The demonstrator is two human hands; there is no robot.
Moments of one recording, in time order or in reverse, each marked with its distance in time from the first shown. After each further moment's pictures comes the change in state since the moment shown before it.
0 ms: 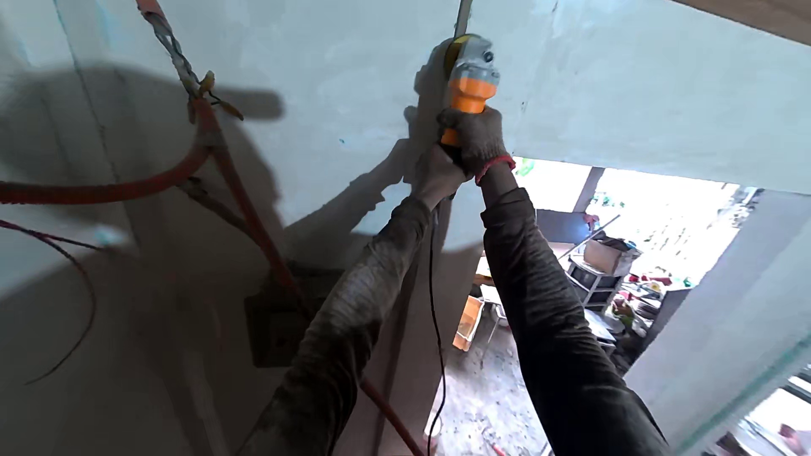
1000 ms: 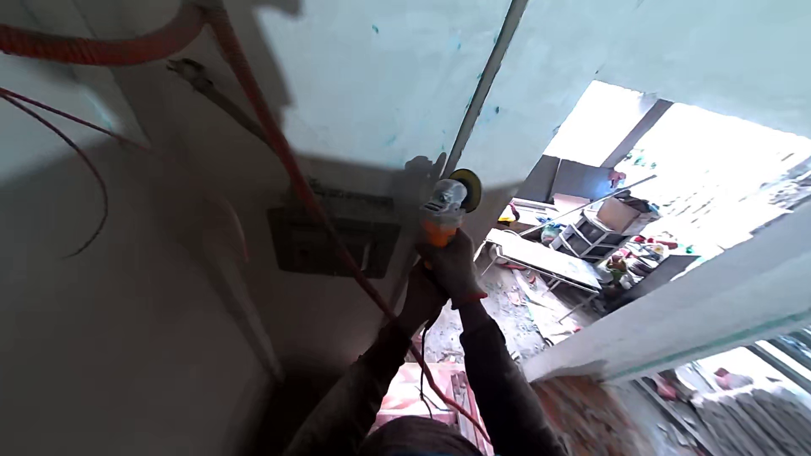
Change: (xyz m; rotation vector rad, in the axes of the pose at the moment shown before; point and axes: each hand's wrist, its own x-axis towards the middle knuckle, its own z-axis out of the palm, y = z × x) left_hand -0.323 -0.131 0.056 -0.520 -0.036 -0.528; right_hand -0.288 0.190 0.010 -0.294 -0.248 0.369
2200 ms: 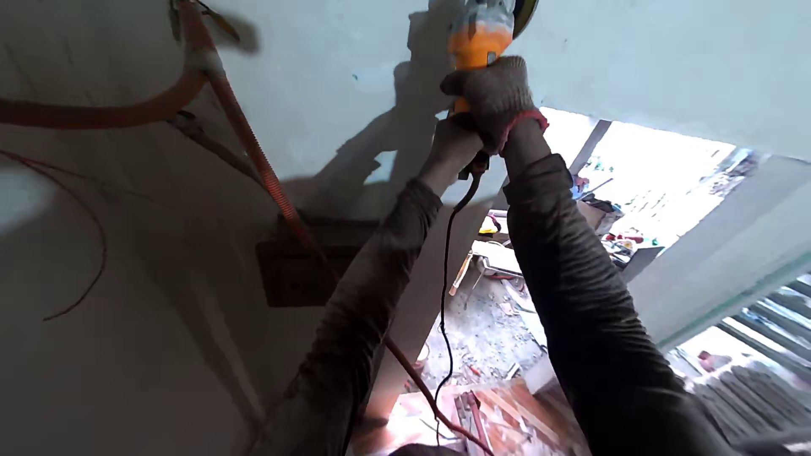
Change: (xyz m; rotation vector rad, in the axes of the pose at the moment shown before) left_hand 0.168 0.269 0.038 -0.176 -0.202 0.143; right_hand 0.117 -0.269 -0.111 -0.220 0.254 -0.202
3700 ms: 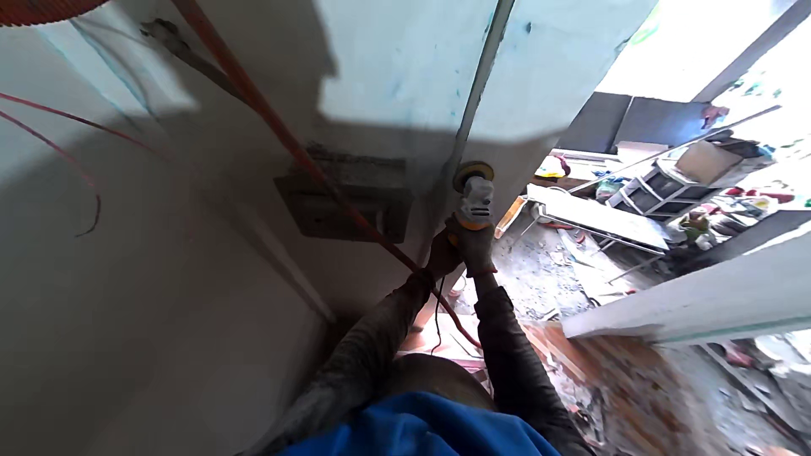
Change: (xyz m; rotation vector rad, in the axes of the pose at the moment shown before) left_hand -0.196 -0.369 -0.052 0.418 0.101 -0.125; right_hand -0.212 0.342 0.180 0.358 -0.103 0.285
